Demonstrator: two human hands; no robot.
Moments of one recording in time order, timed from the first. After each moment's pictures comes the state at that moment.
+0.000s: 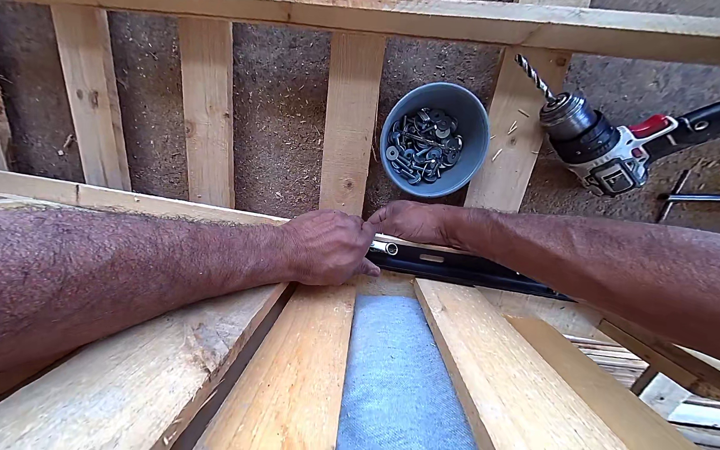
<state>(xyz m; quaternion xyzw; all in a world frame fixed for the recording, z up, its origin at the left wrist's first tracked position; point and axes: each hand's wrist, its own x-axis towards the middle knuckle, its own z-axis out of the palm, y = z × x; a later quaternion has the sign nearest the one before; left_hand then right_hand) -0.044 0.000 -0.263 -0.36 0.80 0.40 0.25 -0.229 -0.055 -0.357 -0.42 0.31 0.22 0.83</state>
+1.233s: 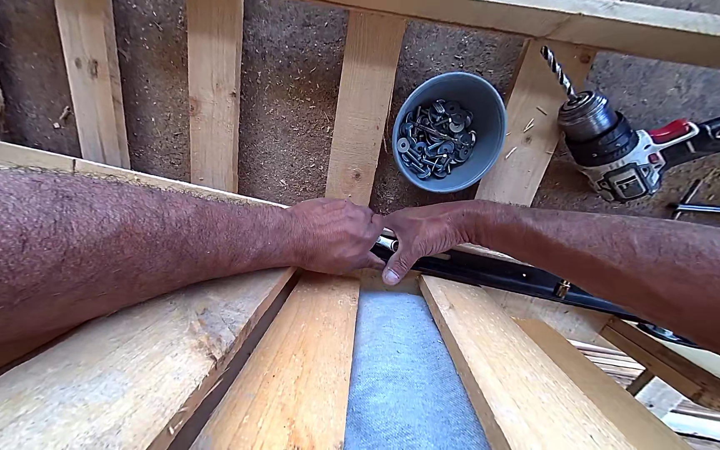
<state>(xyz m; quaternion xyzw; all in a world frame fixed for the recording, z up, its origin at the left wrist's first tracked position) -0.041 -0.003 -0.266 -0.34 0.83 0.39 0.21 -0.225 -0.065 -0.323 -0.59 0.17 0.33 0.72</state>
